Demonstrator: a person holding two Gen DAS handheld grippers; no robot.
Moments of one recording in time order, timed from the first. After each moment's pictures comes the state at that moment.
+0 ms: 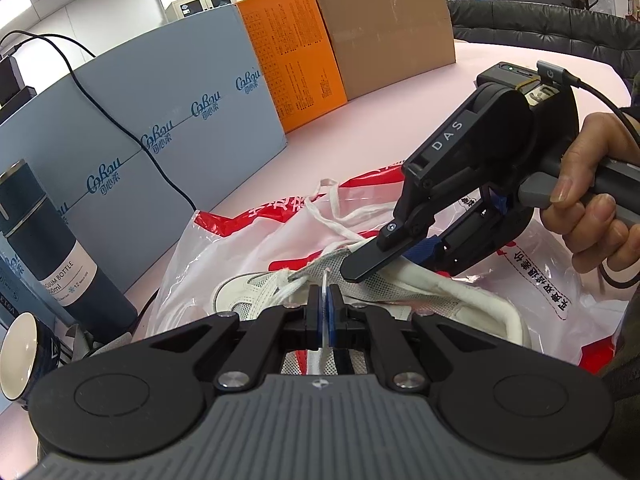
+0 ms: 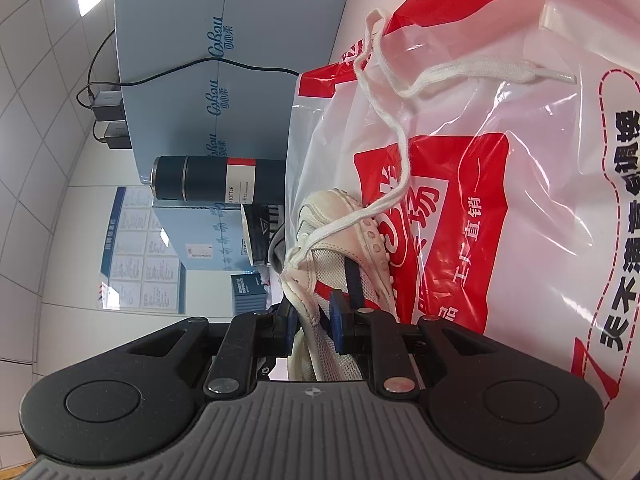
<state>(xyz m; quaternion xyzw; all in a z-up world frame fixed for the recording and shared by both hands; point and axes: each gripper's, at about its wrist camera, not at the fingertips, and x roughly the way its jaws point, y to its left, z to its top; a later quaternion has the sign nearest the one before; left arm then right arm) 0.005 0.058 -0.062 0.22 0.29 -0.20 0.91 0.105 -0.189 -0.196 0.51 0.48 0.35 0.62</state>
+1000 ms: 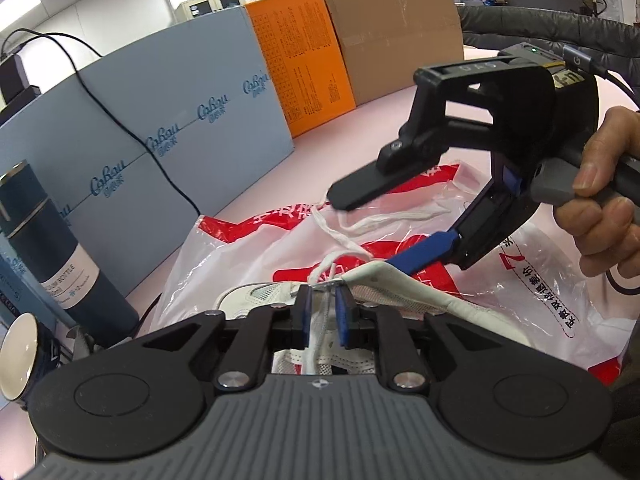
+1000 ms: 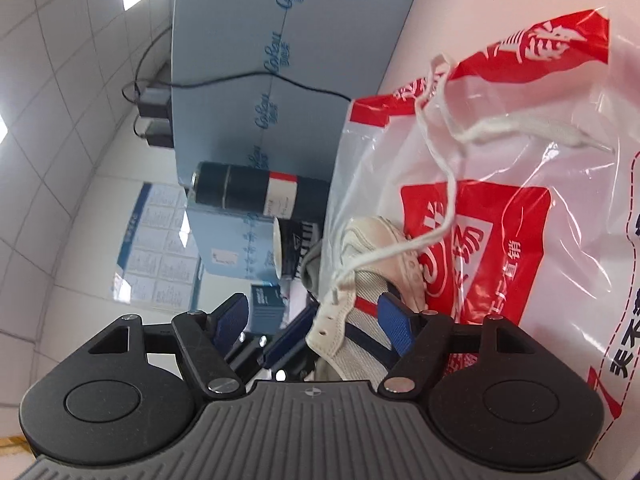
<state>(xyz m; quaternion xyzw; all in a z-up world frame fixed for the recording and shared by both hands) 0.009 0.056 -0.060 0.21 0.28 -0.18 0.92 0.102 -0.184 -0.162 0.51 0.42 0.37 0.65</state>
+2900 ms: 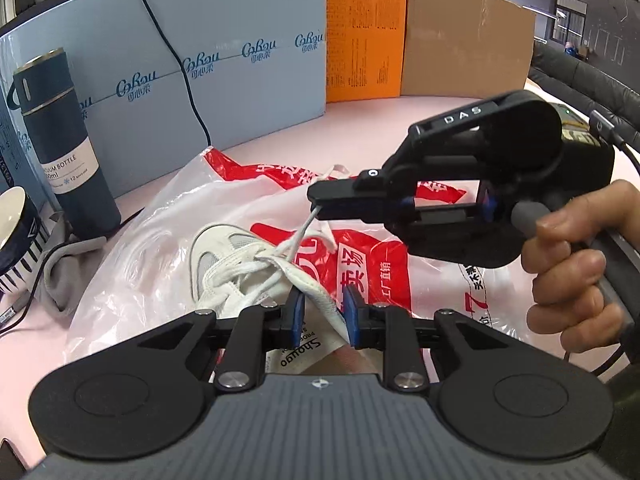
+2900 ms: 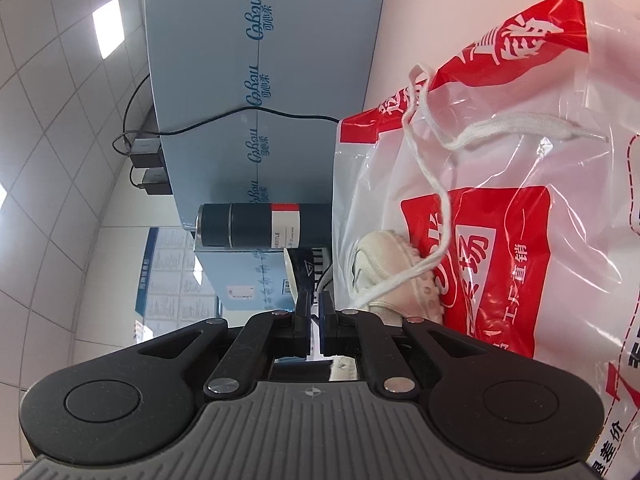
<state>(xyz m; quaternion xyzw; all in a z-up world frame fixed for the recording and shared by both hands) 0.007 0.038 -0.054 0.05 0.36 -0.11 0.93 0.111 -0.194 -0.176 0.58 0.43 0.33 0.61</state>
